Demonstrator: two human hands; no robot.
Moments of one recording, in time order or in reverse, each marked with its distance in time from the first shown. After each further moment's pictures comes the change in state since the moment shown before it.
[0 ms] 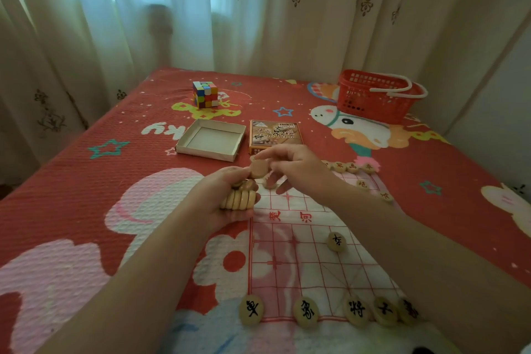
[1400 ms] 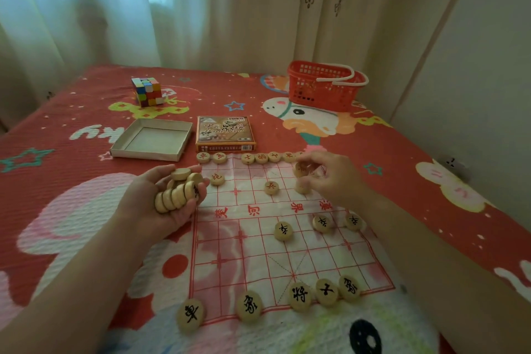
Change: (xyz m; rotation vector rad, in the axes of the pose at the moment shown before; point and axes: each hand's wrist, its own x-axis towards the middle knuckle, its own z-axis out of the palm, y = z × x) left_hand 0.001 -0.006 0.007 -0.440 -0.025 -0.169; right_hand -0.070 0.066 -0.101 -0.567 0.331 -0.123
